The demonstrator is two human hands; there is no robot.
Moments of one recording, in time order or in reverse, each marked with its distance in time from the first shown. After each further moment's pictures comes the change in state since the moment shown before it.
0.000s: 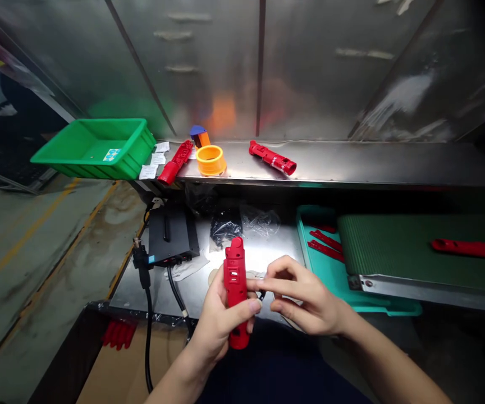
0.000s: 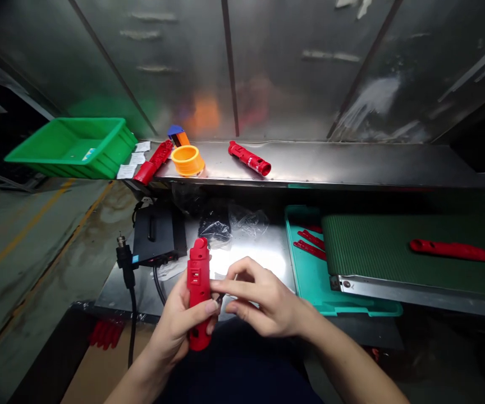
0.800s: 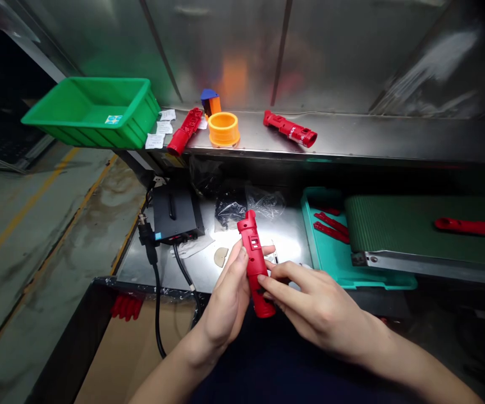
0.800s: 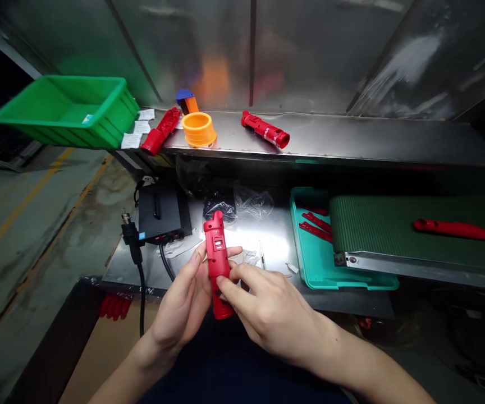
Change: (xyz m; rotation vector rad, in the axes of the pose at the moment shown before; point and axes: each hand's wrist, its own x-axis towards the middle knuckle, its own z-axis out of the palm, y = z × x) left_hand -0.022 0.008 -0.007 -0.187 -0.061 -0.056; right_hand 0.001 -0.055 0.052 -0.743 -0.120 -0.041
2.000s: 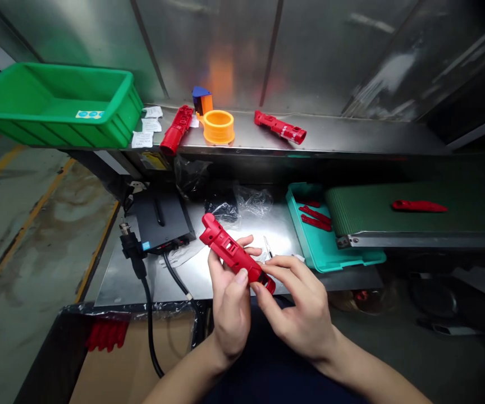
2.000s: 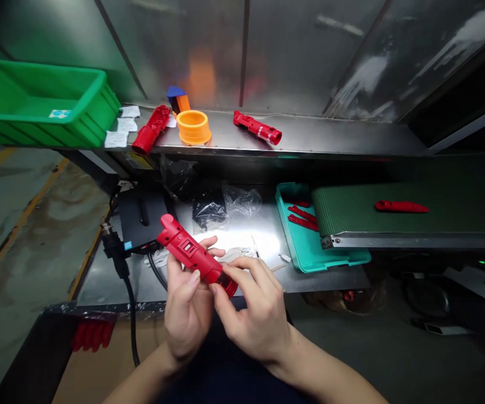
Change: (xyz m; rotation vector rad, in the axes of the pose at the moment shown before) left_hand -0.015 -0.009 -0.036 -0.059 0.055 0.381; right_hand 0.022 -0.061 0.077 0.024 0.507 0.450
